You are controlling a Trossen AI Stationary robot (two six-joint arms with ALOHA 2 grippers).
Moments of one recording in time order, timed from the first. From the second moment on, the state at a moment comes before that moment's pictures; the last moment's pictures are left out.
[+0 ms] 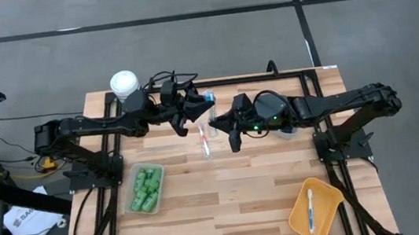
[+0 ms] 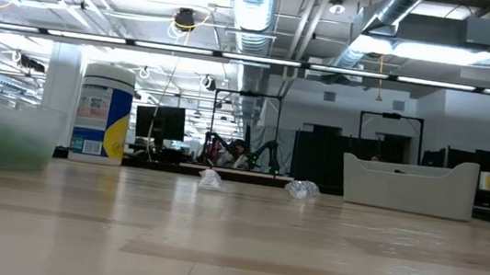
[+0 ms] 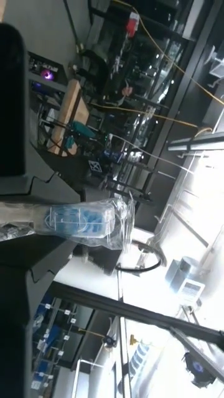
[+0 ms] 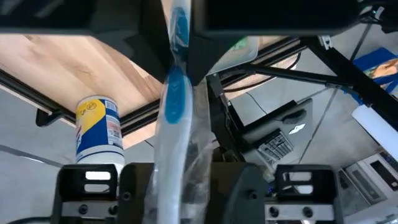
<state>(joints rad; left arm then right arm) 0.15 1.41 1.02 0.84 0.22 -0.47 0.09 1.43 1.35 -0.17 0.30 0.44</state>
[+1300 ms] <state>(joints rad) 0.15 1.21 1.02 0.10 0.21 -0.31 0.62 1.41 1.43 -1.56 0.50 1.91</state>
